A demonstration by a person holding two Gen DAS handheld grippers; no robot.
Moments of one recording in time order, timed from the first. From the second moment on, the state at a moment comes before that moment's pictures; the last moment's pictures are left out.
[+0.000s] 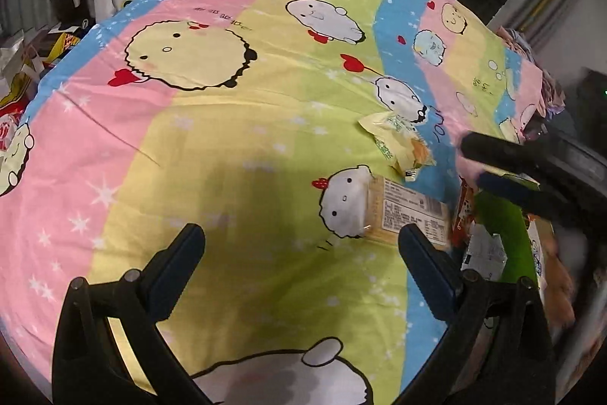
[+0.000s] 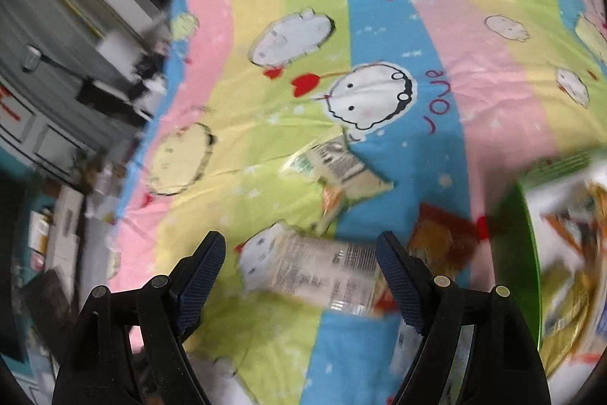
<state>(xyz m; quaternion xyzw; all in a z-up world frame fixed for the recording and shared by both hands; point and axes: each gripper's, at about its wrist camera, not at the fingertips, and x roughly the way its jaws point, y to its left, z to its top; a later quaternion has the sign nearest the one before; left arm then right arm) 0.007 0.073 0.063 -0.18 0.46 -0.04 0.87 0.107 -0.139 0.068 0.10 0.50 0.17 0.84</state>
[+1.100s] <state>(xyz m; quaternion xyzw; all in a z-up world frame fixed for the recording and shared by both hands) -0.001 0.076 0.077 -0.17 0.43 -0.04 0.88 0.014 -0.108 0.051 -0.01 0.49 0.24 0.84</state>
